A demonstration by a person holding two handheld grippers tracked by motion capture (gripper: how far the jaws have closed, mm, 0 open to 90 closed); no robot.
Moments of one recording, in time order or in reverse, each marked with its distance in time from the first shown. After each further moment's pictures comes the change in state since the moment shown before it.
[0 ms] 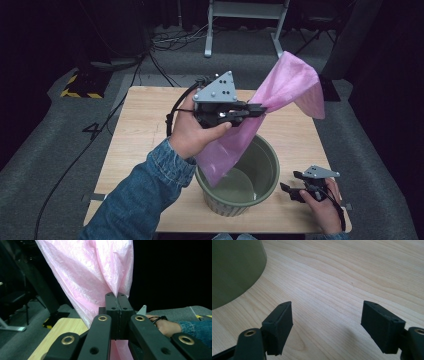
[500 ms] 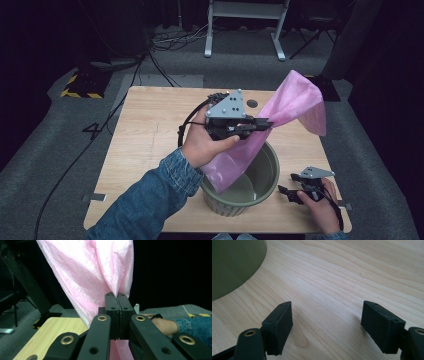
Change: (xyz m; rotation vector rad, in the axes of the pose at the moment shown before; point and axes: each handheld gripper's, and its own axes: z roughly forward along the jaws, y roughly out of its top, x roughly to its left) left arm -0.008 -0.031 0.029 0.002 -0.047 -0.003; right arm 0.001 -0.005 0.010 0.051 0.031 0.001
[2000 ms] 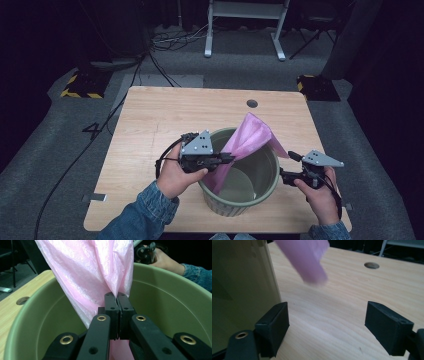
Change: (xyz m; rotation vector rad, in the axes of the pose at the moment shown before) left arm -0.026 -0.111 -0.032 0.150 0.048 -0.159; right arm 0.020 0.065 -0.025 -0.310 -0.020 0.012
